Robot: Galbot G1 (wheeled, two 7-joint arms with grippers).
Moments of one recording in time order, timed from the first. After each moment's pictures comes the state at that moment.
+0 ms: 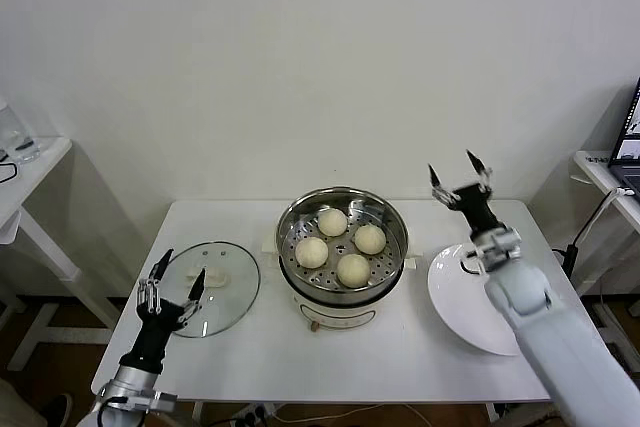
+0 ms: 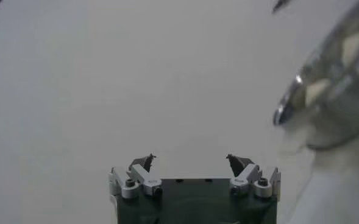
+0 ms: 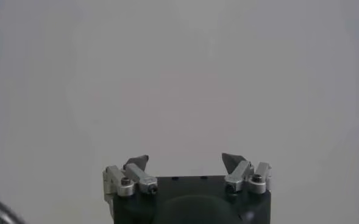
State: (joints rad) left arm 1.55 -1.11 -0.55 -1.88 0.80 -0.21 -0.33; right arm -0.91 0.93 0.28 1.48 0.36 0.32 0.10
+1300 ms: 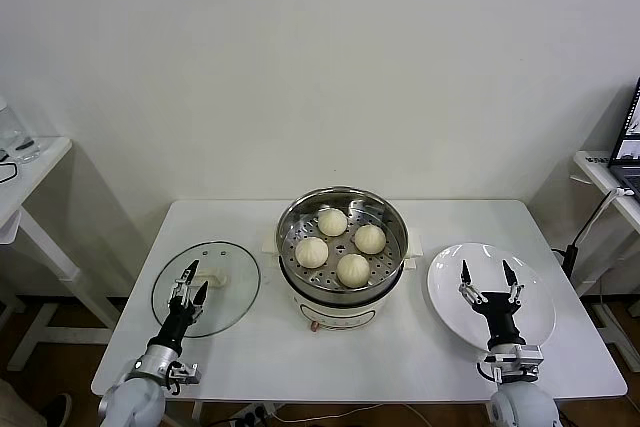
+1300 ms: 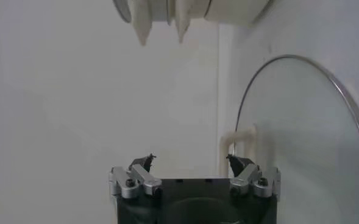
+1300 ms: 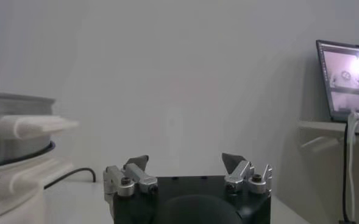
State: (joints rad) left arm 1.26 -1.13 -0.40 -1.48 1.14 -0.06 -0.31; right arm -1.33 1.20 0.57 1.55 0.29 0.37 0.08
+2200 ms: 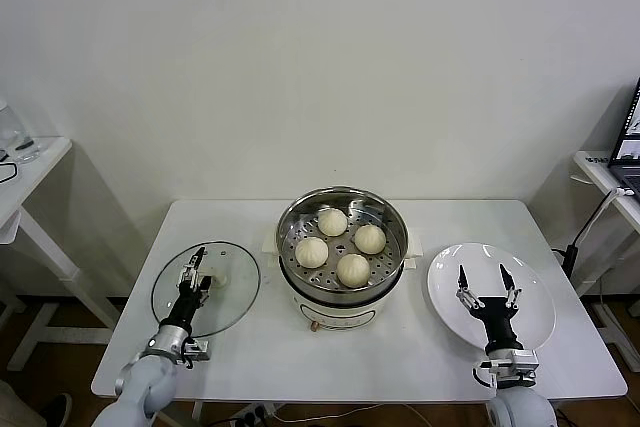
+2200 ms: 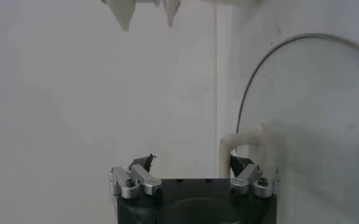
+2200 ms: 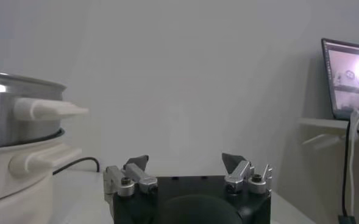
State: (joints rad) left arm 1.13 -1.15 -0.34 -1.35 1.15 -0.03 -0.30; right arm -1.34 1.21 0.58 1.55 0.24 0.38 0.08
